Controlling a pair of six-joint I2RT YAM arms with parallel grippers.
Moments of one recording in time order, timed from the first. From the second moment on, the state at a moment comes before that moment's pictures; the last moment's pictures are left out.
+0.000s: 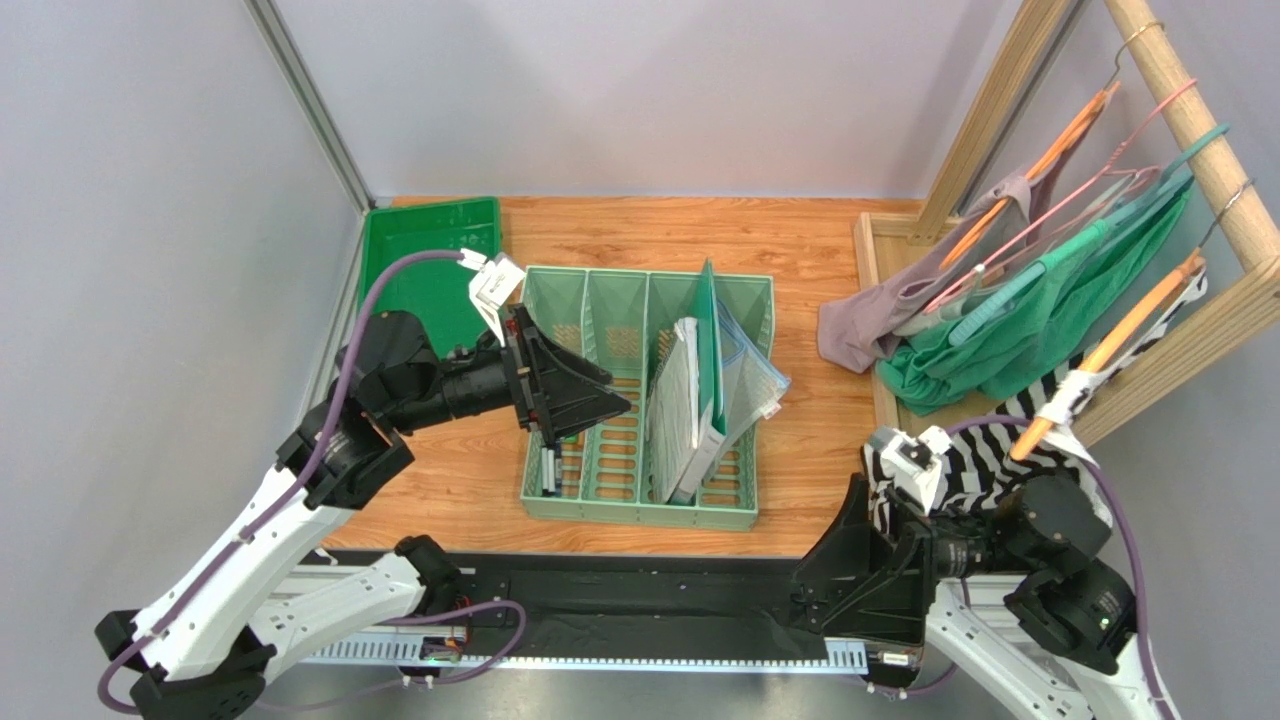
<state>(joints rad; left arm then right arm) -0.75 0.81 1.14 -0.35 0.50 -0.68 0.73 0.20 0.87 -0.64 -0.92 0.86</state>
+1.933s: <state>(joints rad) -1.38 1.90 2.25 -0.27 0.04 -0.03 0.71 0.74 2.10 -1.30 0.74 0.57</state>
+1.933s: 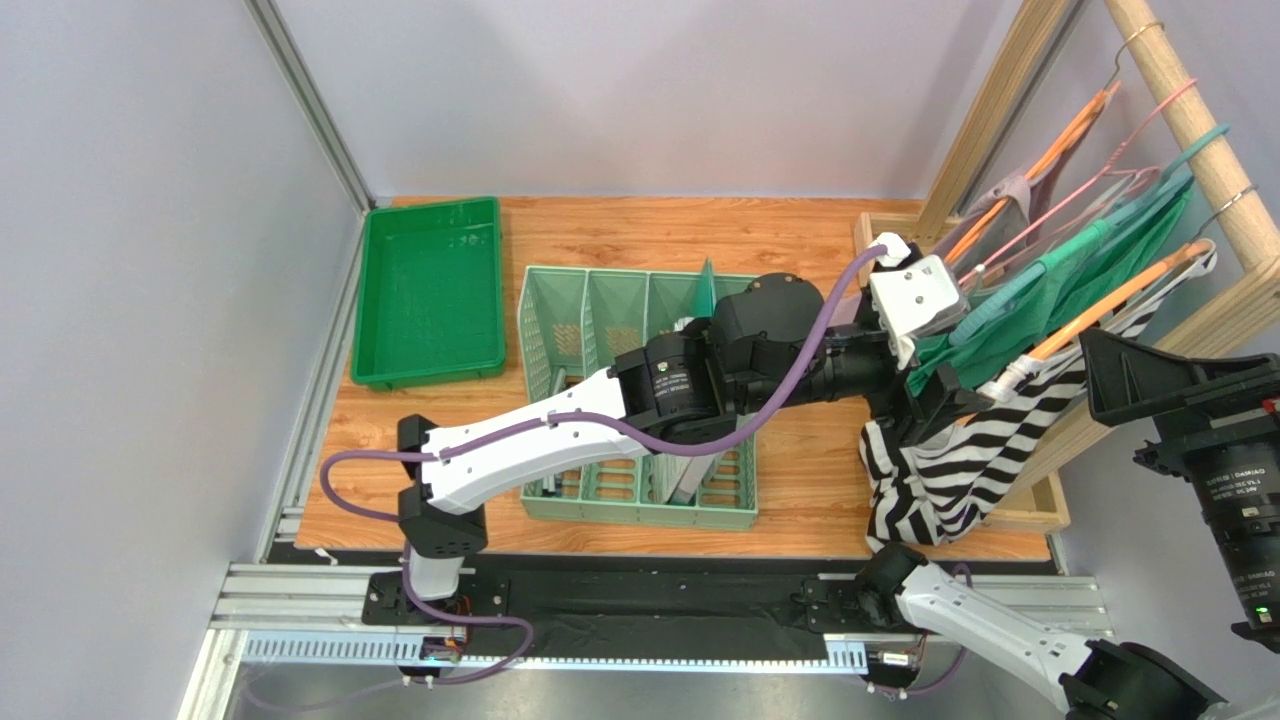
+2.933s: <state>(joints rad) -1.38 2.21 2.46 -0.03 0.00 -0.12 0.71 0.63 2.13 -1.31 0.79 0.54</state>
